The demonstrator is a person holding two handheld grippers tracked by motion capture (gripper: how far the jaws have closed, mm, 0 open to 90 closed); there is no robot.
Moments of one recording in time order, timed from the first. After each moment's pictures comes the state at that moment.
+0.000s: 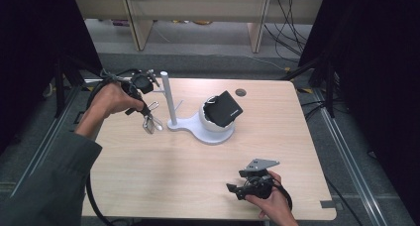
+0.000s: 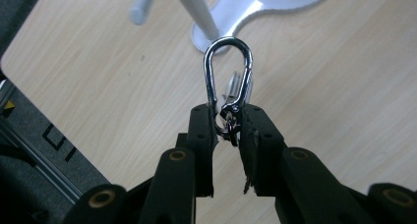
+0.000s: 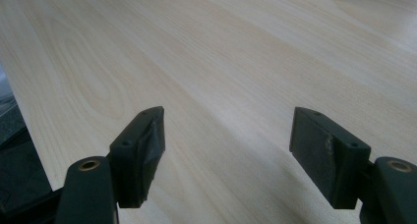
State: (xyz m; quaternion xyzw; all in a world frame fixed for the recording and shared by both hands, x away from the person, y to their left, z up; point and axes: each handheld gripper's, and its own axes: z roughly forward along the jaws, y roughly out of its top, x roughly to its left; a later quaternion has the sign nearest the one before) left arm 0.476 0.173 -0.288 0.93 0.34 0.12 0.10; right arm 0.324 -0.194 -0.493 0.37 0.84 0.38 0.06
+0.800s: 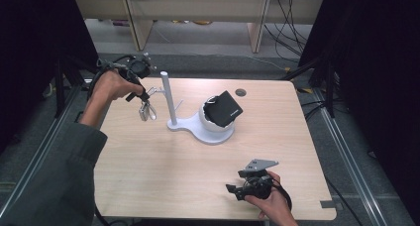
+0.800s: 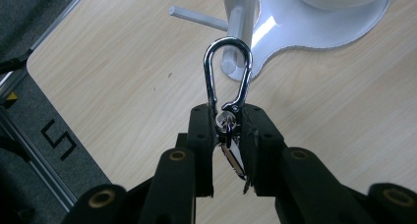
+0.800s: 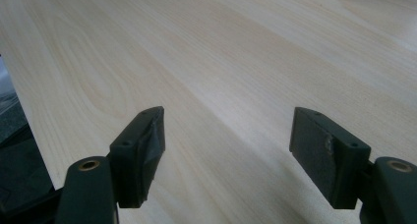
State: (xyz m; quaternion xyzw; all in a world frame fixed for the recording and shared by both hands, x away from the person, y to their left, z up) left arm 0.508 0.181 -0.281 0.90 0.39 0.13 0.13; right arm 0.324 -0.192 -0.493 0.37 0.85 0.38 0.06
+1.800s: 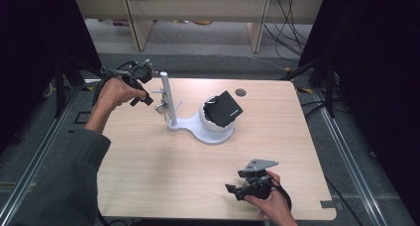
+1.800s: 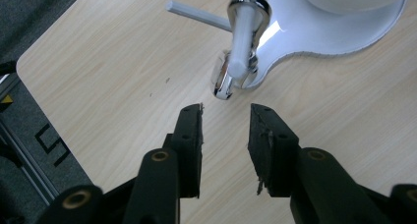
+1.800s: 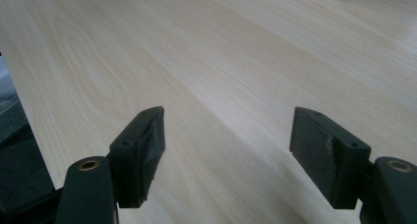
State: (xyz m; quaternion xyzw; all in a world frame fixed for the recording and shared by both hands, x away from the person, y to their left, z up) left arm 0.511 0.185 -0.305 0.90 0.38 0.15 0.15; right arm 0.324 -0.192 -0.493 0.36 0.85 0.39 0.06
